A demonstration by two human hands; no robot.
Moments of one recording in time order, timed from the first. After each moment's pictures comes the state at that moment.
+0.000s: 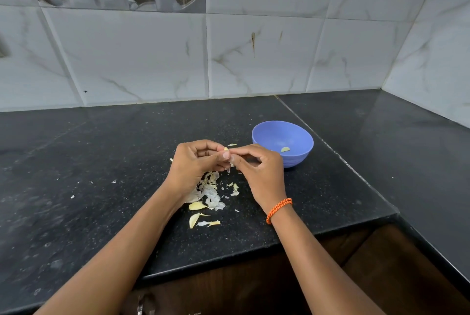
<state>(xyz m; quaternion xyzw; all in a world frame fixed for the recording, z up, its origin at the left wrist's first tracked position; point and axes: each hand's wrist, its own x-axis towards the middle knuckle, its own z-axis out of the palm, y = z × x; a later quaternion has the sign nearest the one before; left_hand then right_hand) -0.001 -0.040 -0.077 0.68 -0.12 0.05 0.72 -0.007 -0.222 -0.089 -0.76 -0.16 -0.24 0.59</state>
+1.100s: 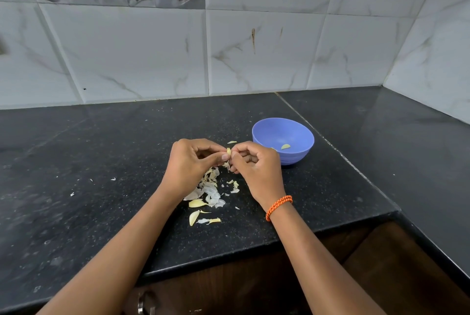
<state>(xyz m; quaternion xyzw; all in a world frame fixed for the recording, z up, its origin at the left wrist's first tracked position) -0.001 -0.033 -0.080 0.78 -0.17 0.15 0.58 -0.009 -0.216 -0.086 -0.76 -0.15 -0.20 0.59</state>
